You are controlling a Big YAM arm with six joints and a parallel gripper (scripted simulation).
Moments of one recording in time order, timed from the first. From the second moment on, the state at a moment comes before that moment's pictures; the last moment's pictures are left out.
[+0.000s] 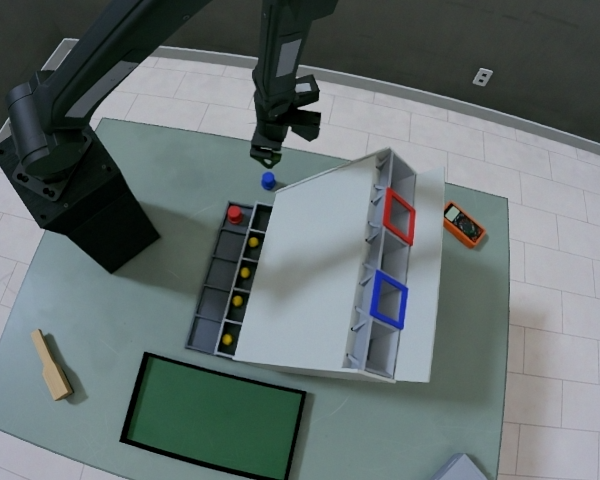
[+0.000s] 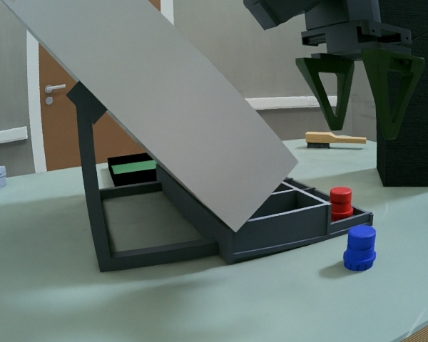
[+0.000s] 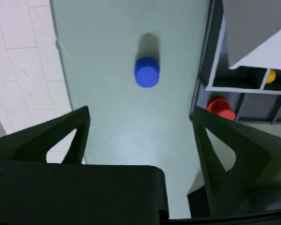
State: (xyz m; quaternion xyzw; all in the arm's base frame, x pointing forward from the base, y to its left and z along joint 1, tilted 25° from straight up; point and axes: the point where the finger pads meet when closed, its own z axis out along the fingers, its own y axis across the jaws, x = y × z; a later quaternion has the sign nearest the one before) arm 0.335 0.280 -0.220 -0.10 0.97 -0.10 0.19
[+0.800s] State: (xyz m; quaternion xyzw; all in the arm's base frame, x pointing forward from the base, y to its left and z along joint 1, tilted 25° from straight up) arm 0.331 0.275 -0.223 -0.10 0.97 -0.10 0.20
